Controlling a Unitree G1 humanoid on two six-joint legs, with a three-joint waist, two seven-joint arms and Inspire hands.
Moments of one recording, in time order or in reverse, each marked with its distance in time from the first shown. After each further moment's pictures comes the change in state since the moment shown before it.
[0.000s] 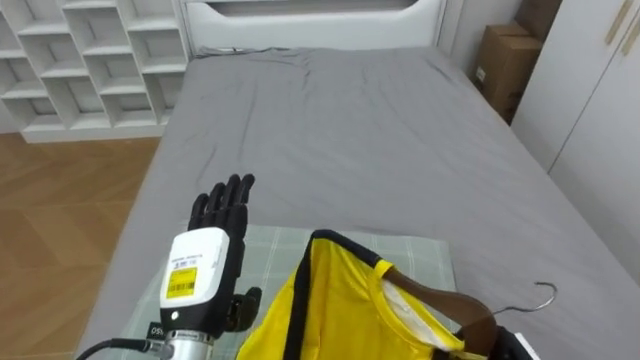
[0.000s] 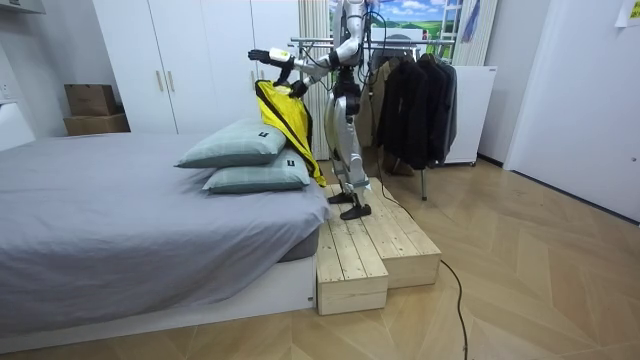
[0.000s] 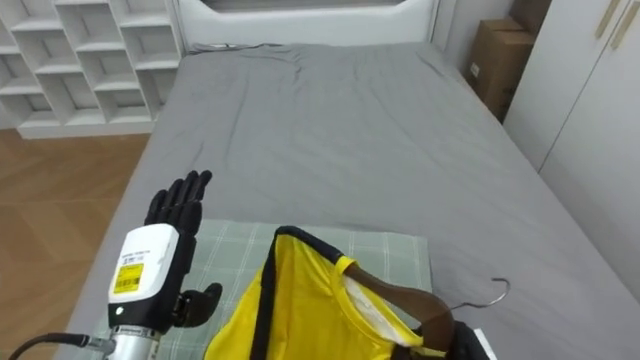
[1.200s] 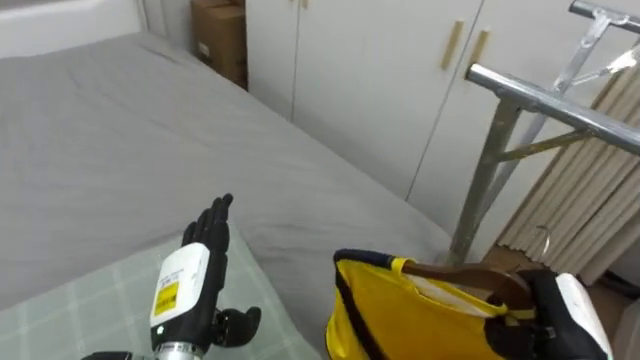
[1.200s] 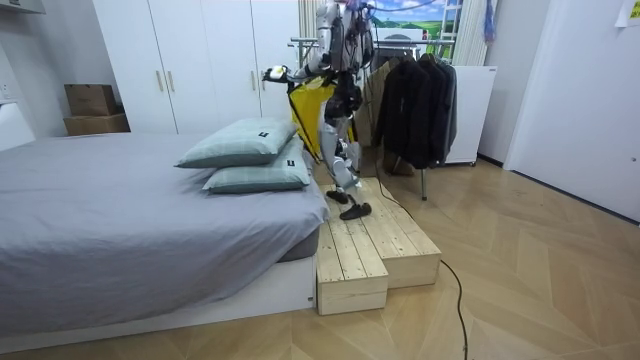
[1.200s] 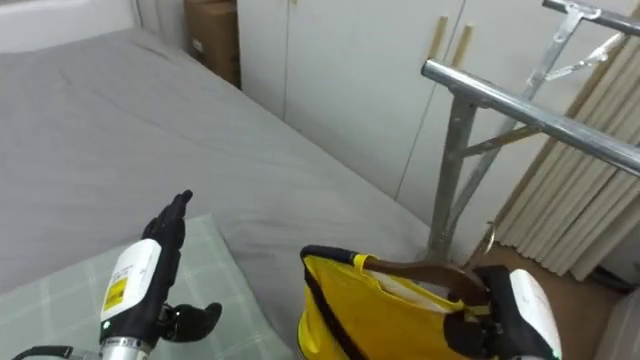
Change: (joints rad) left arm 0.054 -0.006 0.049 -0.009 -0.218 -0.044 -0.138; right arm 0.045 -0.063 -0.034 -0.234 -0.597 -0.091 -0.207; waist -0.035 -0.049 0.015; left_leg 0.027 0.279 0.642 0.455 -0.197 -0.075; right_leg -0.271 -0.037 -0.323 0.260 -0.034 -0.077
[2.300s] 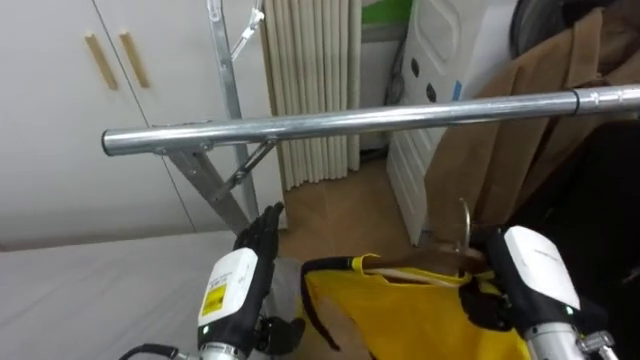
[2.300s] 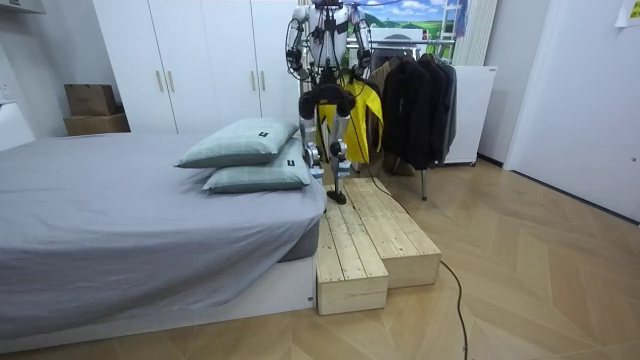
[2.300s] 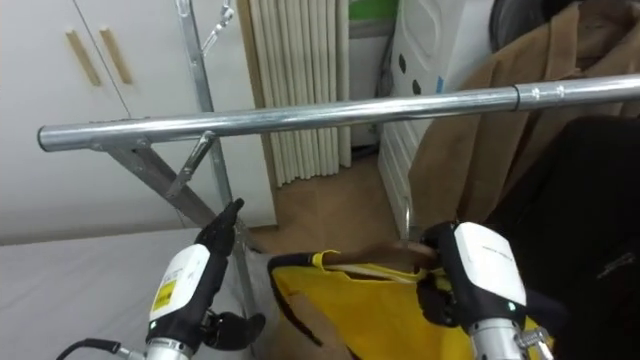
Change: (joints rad) left arm -0.052 -0.024 -0.140 0.040 -0.032 -0.002 0.002; right arm -0.021 -0.005 0.076 -0.174 -0.288 0.035 -0.016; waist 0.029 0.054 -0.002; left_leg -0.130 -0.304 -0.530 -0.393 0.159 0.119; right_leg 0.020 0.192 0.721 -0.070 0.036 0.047
